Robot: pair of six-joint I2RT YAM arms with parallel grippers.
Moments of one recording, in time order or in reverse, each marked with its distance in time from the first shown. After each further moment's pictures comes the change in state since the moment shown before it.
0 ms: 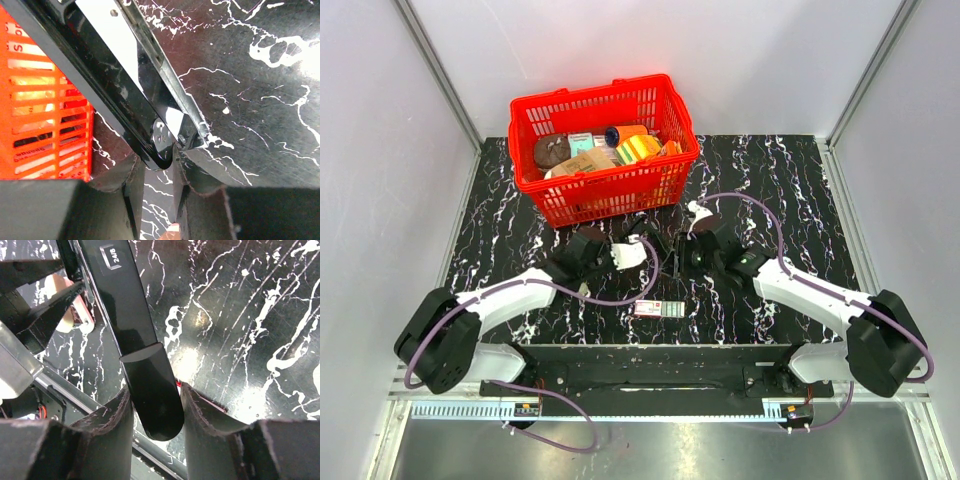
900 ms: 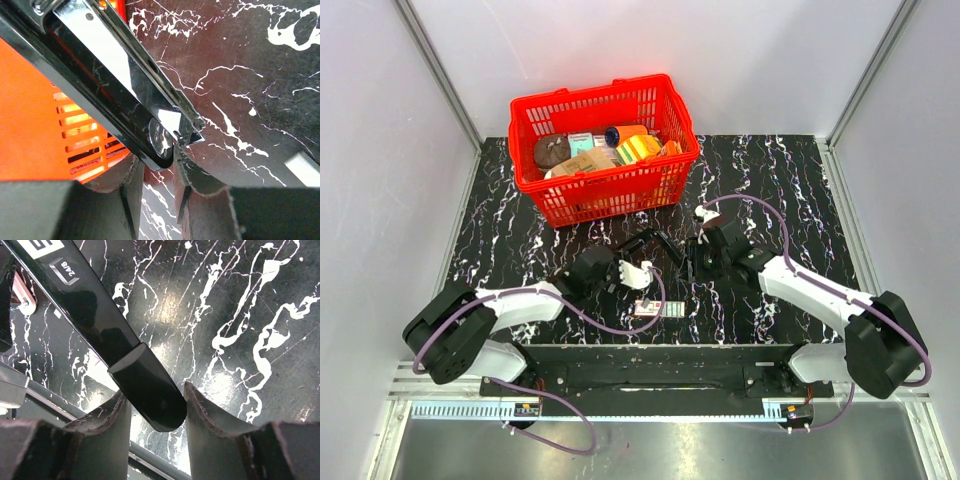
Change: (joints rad) left arm -0.117 0.060 -0.151 0.343 -0.201 0.332; right arm -0.085 -0.005 -0.019 -0.130 -0.013 -0.157
